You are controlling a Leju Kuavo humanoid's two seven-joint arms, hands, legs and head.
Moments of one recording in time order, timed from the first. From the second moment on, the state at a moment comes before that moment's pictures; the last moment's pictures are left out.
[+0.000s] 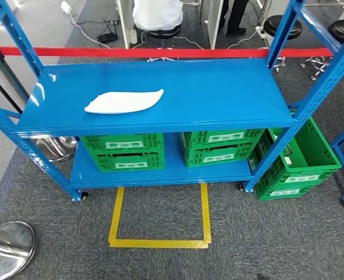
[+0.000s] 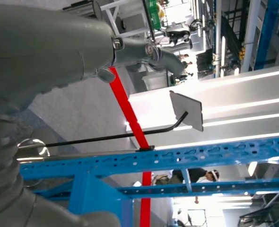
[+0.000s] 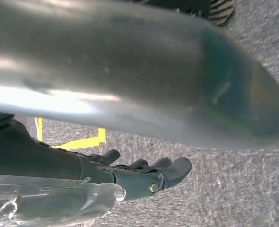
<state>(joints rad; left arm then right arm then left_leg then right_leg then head) 0.26 -0.18 0.13 -1.74 -0.06 0.30 -0.70 -0.09 0.16 -1.29 -0.22 1.16 0.05 -0.34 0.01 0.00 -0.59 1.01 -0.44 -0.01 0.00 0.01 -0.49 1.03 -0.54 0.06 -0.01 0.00</state>
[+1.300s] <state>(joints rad) 0.31 -0.24 0.25 -1.75 -0.07 0.19 -0.70 -0.09 0.17 -1.26 -0.21 1.16 0.02 -0.33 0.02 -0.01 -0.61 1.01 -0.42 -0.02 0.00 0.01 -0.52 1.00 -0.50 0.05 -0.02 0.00</state>
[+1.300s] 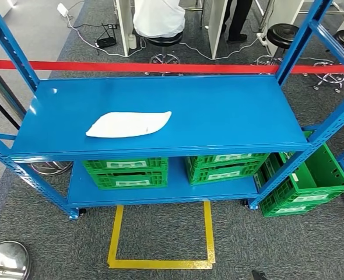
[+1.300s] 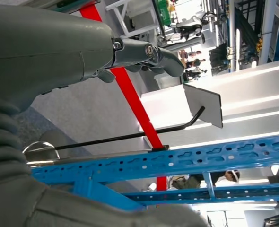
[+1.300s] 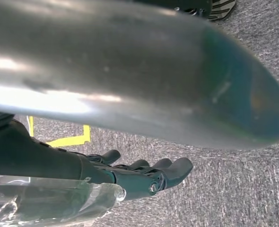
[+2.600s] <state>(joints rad) 0.25 -0.18 0.12 -1.73 -0.10 0.28 -0.68 -0.08 0.17 -1.27 -0.21 1.14 0.04 -0.33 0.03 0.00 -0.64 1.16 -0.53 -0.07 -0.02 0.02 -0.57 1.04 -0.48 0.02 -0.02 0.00</state>
